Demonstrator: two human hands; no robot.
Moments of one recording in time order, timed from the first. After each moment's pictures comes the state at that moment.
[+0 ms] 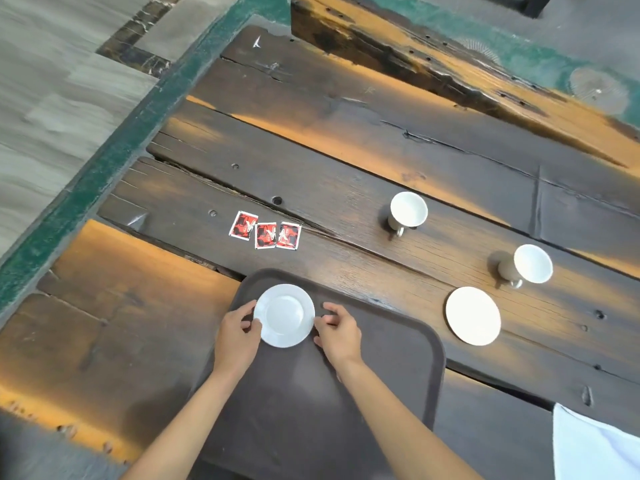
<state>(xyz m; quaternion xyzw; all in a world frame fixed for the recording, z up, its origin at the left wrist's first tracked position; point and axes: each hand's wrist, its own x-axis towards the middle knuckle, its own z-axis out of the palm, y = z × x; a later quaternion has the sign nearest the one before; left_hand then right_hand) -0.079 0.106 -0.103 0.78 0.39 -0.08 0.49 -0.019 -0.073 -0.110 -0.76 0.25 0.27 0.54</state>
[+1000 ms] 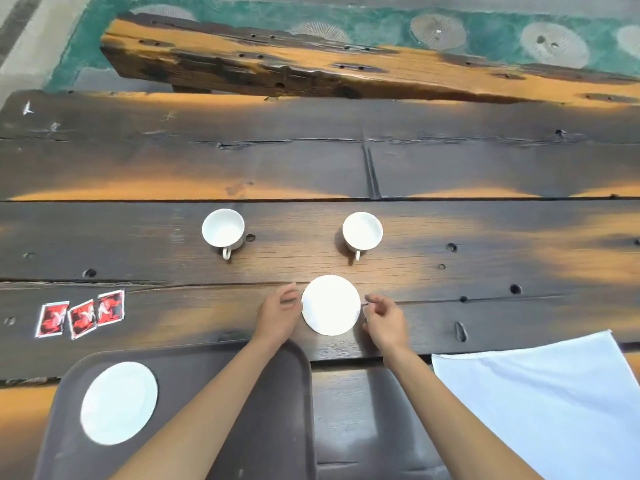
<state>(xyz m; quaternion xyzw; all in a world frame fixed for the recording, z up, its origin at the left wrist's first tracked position) 0.092 -0.216 -0.106 0.79 0.19 -0.25 0.53 0.049 -0.425 -0.129 -0.73 0.41 0.11 0.54</state>
